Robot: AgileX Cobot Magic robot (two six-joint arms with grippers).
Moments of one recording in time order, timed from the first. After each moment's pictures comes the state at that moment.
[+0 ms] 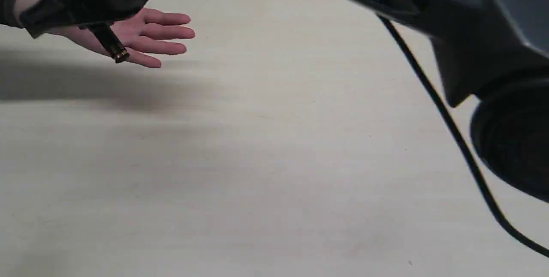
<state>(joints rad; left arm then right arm) 0.02 0.00 0.00 0.07 0.26 -0.07 0.87 2.21 -2.06 0.06 0.72 0.02</state>
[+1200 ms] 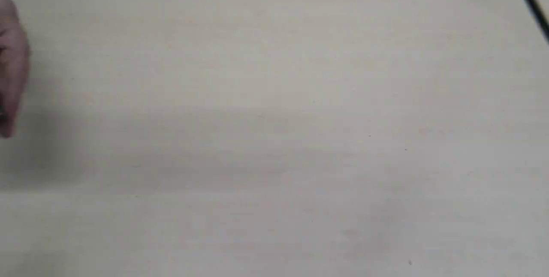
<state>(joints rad) 0.02 0.00 0.00 0.07 0.26 -0.07 0.81 2.02 -2.05 -0.11 0.71 0.09</state>
